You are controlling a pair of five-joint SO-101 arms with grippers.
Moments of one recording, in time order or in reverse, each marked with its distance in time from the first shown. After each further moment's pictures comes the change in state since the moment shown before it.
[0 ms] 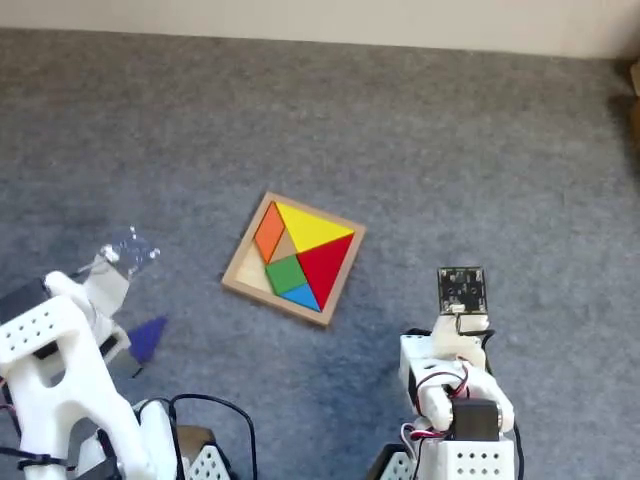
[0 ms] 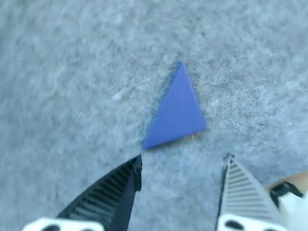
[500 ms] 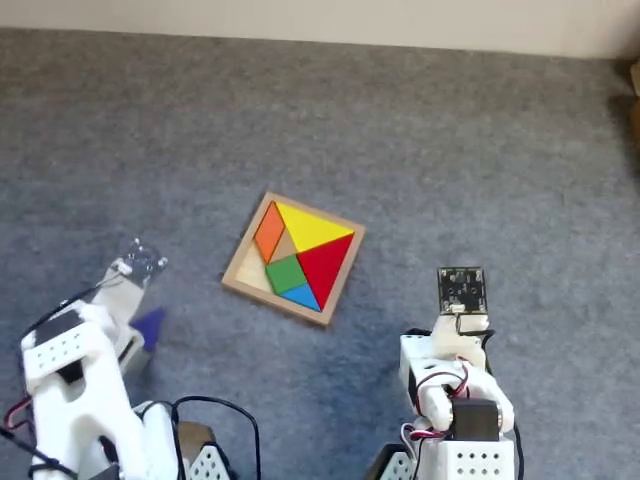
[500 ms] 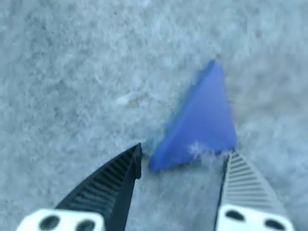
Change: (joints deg) left arm 5.1 -0.1 16.5 -25.7 11.7; right arm 0.0 0.0 0.0 0.0 0.0
